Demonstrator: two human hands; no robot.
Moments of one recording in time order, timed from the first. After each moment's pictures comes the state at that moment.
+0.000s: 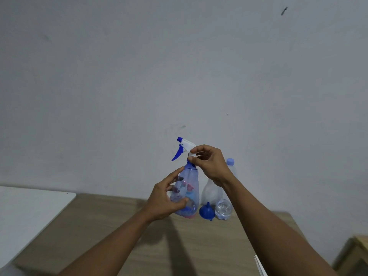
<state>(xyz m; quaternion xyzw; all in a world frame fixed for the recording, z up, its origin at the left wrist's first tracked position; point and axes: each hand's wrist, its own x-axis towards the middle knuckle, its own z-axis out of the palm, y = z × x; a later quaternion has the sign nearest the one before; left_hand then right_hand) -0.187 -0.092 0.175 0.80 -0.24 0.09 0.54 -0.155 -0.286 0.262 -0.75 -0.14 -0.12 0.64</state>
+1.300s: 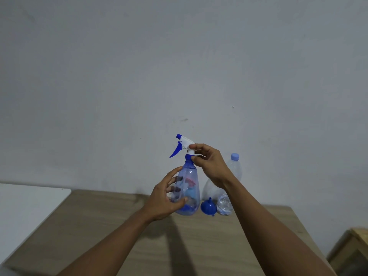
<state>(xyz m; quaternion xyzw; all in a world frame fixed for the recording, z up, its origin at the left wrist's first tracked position) -0.165 -0.076 0.153 0.78 -0.23 0.01 0.58 -0.141 -0.268 0.241 -0.74 -0.13 -0.08 0.66</state>
